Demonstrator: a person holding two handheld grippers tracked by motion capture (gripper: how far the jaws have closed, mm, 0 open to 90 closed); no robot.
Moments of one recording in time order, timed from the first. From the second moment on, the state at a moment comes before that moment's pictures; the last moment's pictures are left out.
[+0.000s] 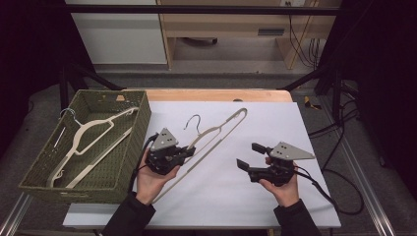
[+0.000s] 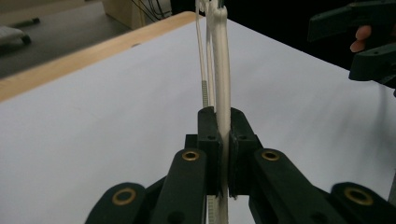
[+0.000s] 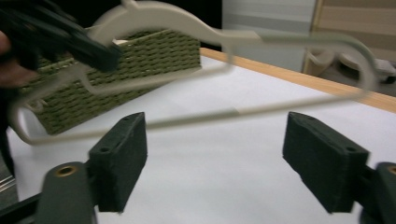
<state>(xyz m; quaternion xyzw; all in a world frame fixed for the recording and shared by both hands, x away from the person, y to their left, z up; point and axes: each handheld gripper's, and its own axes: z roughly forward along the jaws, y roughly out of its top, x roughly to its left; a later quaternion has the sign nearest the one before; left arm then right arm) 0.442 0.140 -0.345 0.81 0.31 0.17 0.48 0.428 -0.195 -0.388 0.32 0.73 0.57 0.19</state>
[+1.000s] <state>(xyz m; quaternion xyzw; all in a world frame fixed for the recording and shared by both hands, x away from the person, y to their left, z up) 0.450 0.293 -0.250 0.77 0.33 0.24 0.48 0.420 -0.245 -0.395 0.38 0.71 0.55 0.23</state>
